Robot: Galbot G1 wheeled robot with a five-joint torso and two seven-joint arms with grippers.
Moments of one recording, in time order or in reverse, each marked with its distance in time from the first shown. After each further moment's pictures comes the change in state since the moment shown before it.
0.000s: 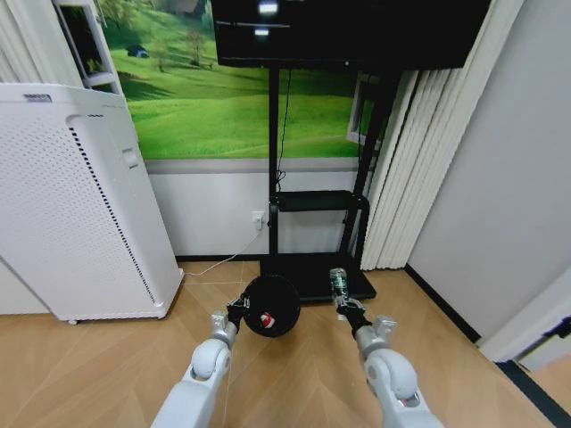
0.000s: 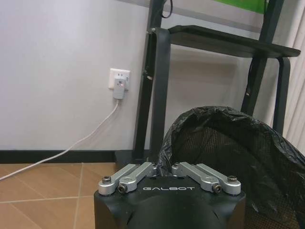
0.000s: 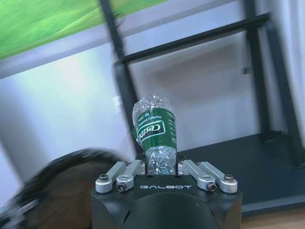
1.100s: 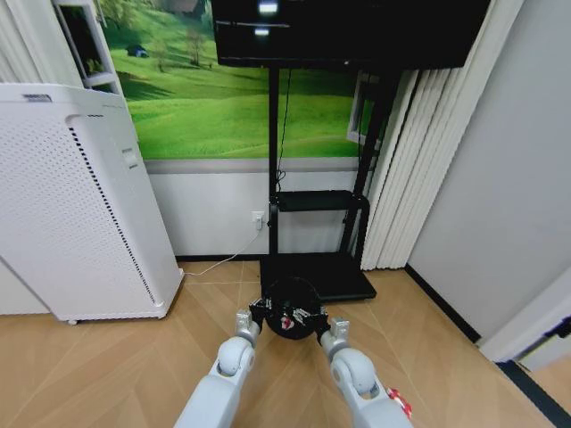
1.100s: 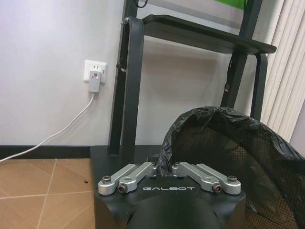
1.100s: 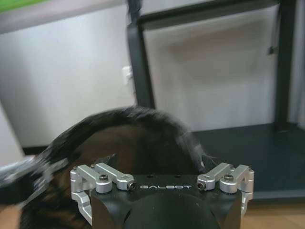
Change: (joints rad) left arm -0.029 -0.072 0.076 0.044 0.029 -0.002 -0.023; right arm 0.089 -0.024 -0.088 -0.151 -0.083 0.021 0.030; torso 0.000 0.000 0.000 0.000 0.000
